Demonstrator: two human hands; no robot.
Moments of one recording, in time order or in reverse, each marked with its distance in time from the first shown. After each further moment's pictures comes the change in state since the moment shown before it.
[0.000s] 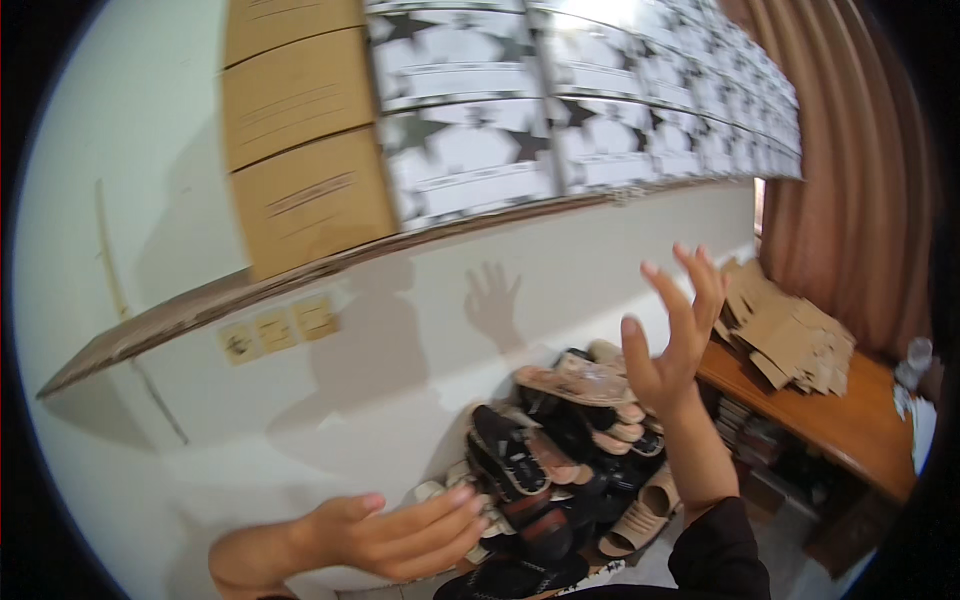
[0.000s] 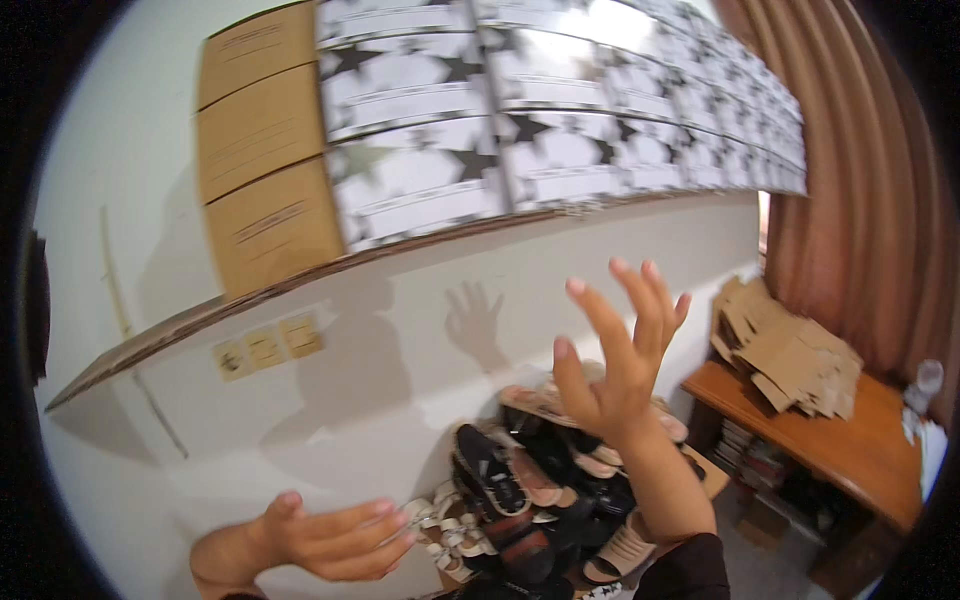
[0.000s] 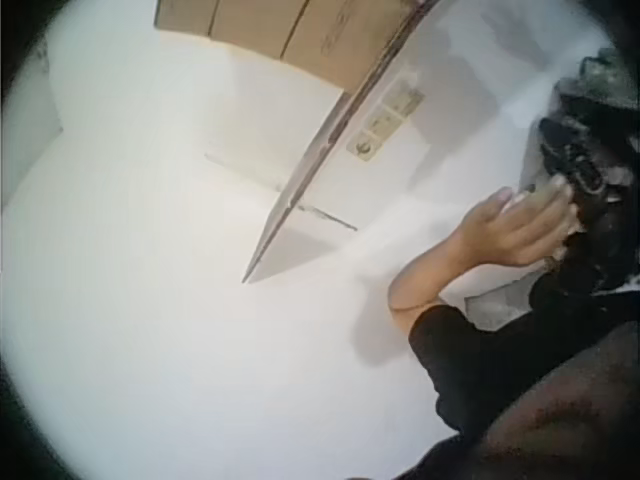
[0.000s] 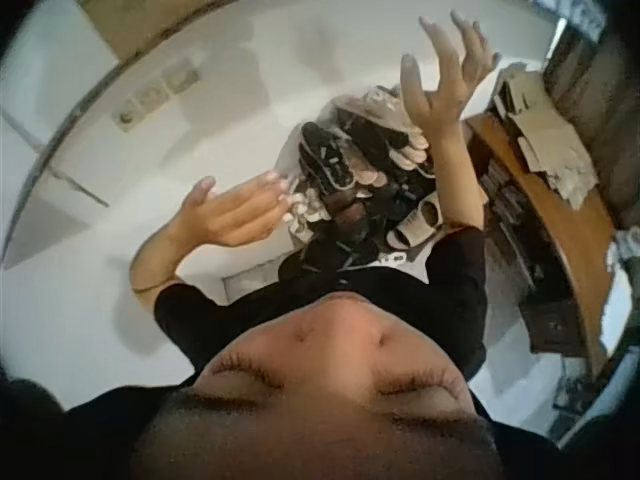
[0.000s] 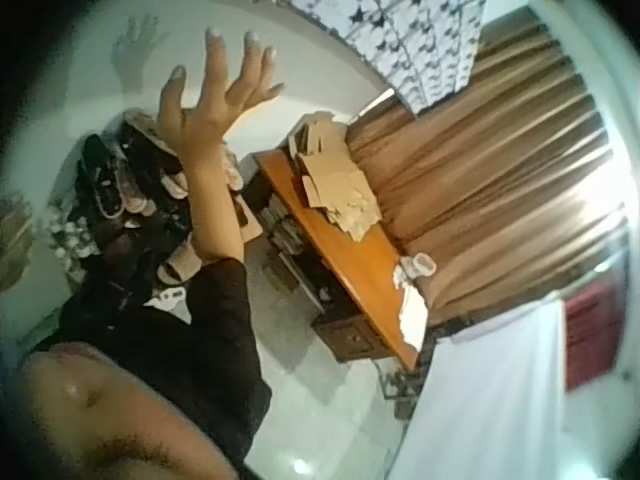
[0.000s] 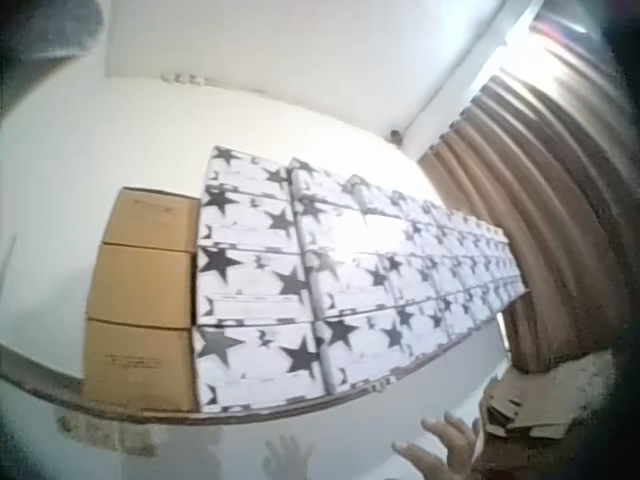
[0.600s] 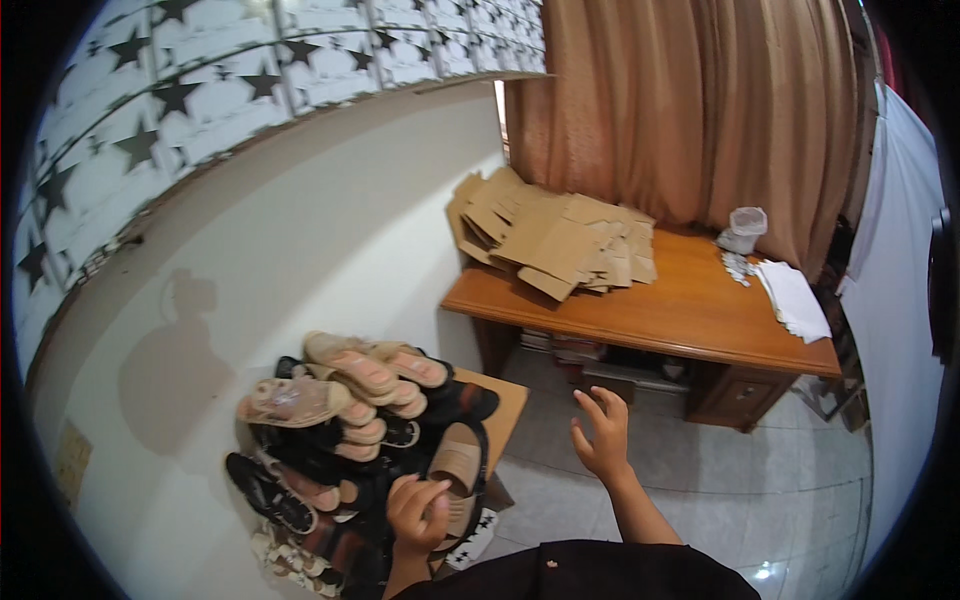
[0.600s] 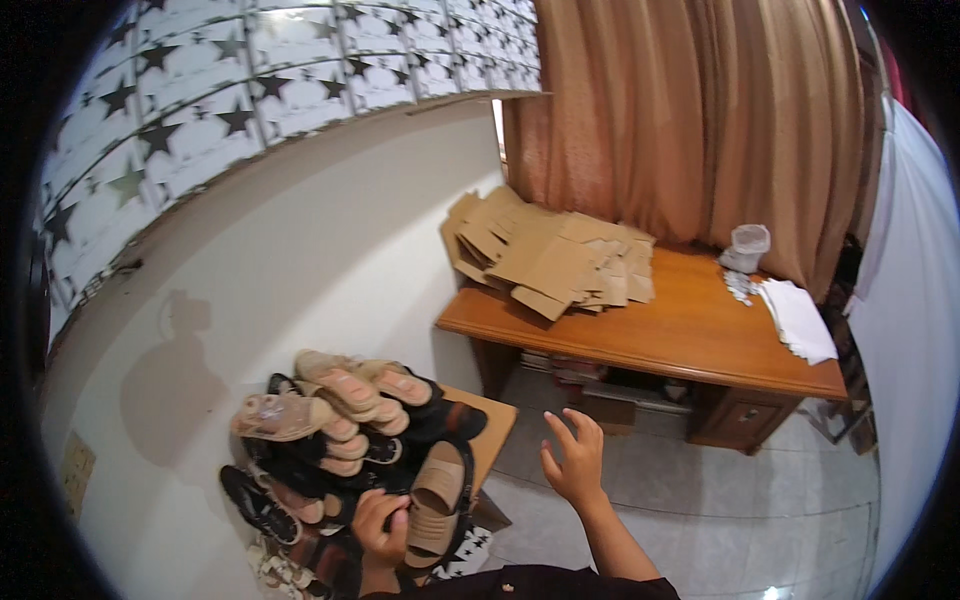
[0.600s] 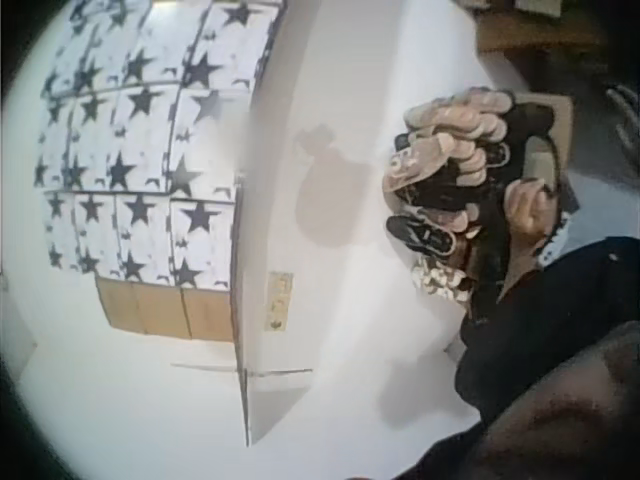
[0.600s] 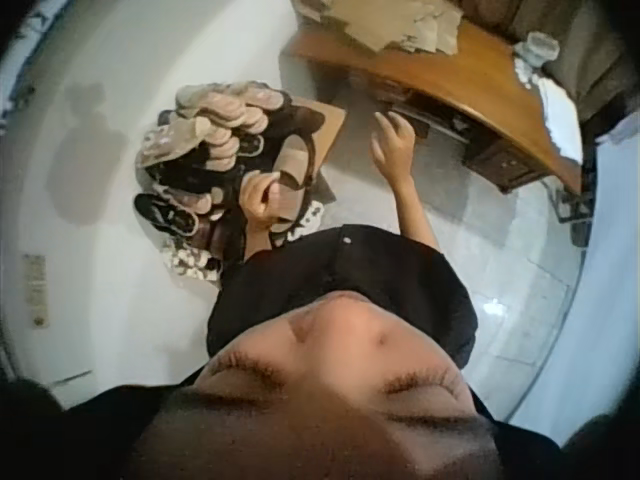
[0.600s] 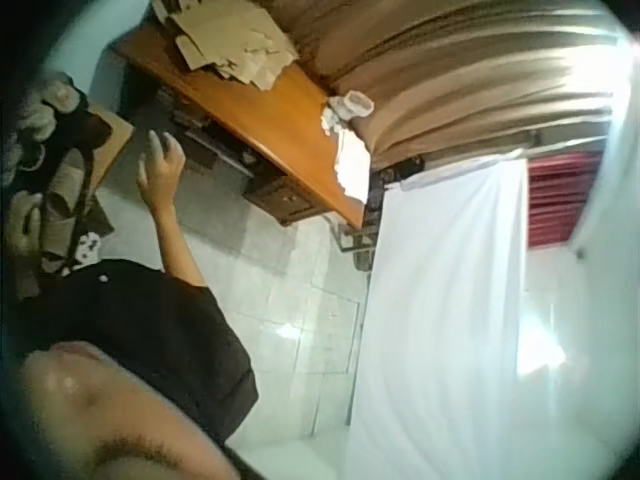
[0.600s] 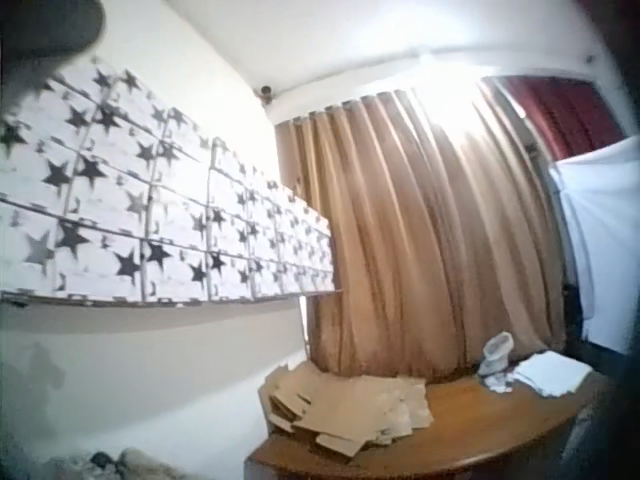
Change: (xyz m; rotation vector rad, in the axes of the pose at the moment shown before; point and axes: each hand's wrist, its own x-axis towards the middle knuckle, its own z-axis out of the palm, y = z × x) left_hand 0.232 0.275 0.203 -1.404 0.400 -0.843; right_hand -0.243 0.174 -0.303 -0.610 -0.477 0.647
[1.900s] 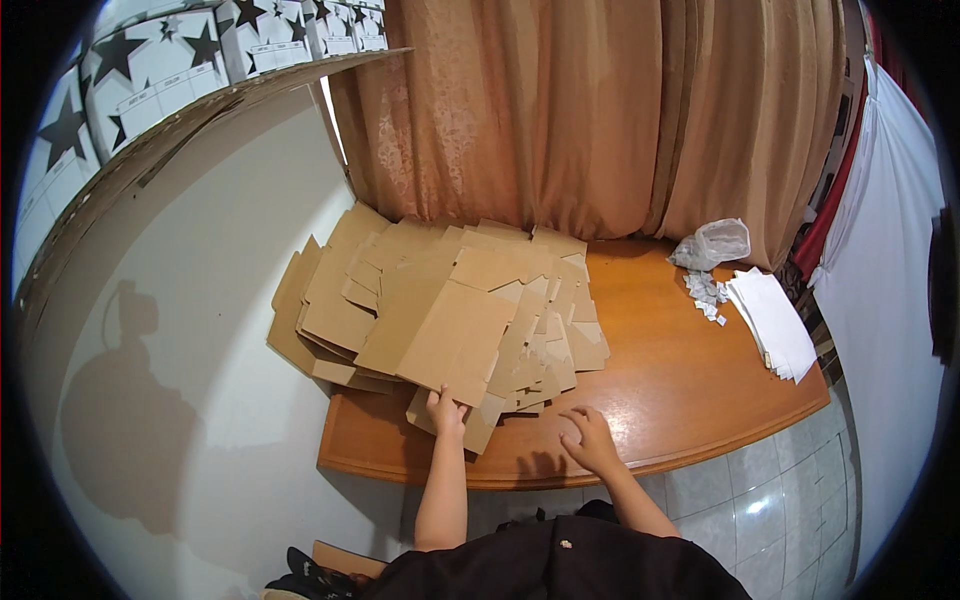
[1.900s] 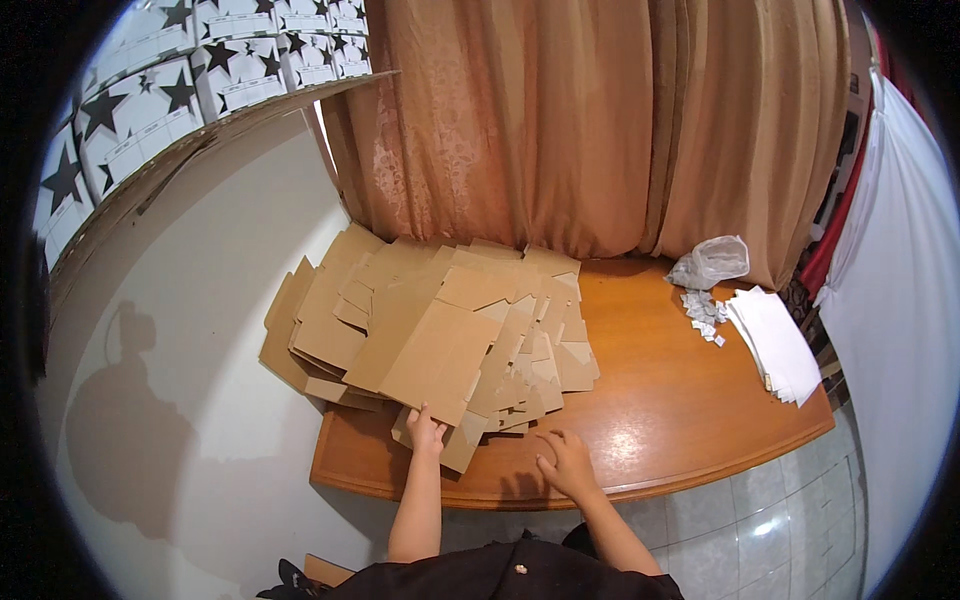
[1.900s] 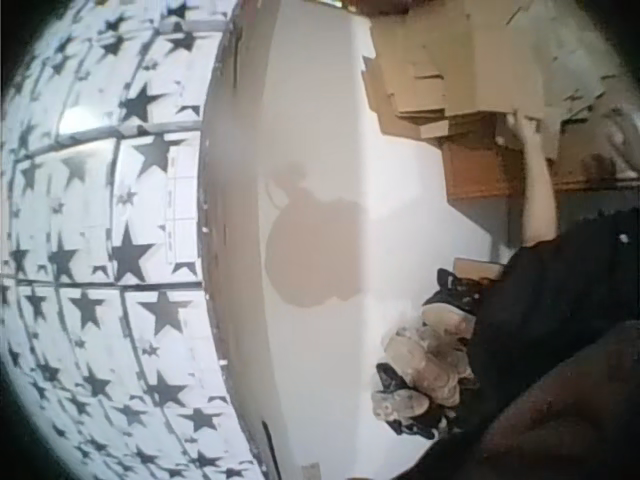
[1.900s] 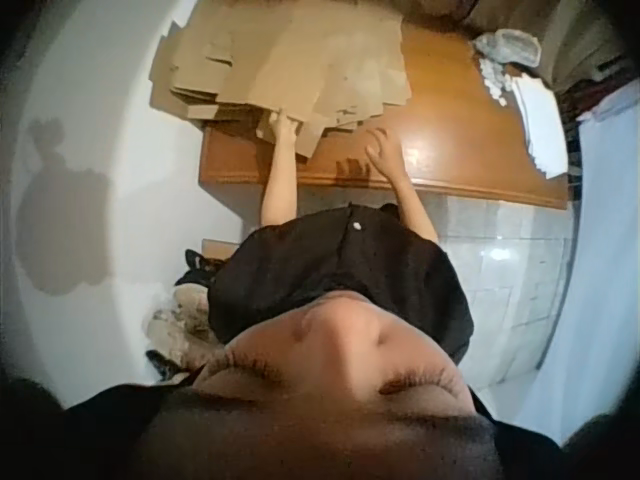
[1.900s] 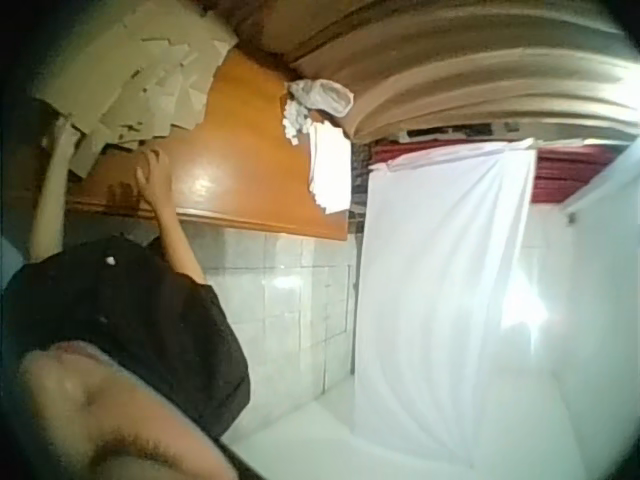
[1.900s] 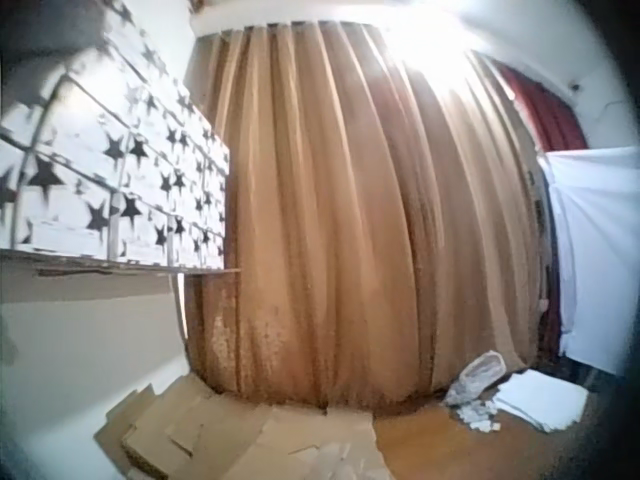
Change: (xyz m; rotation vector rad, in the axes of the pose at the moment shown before) left_hand 0.306 -0.316 0.658 -1.093 -0.040 -1.375; right_hand 0.227 0.413 0.156 -0.117 -0.217 0.397
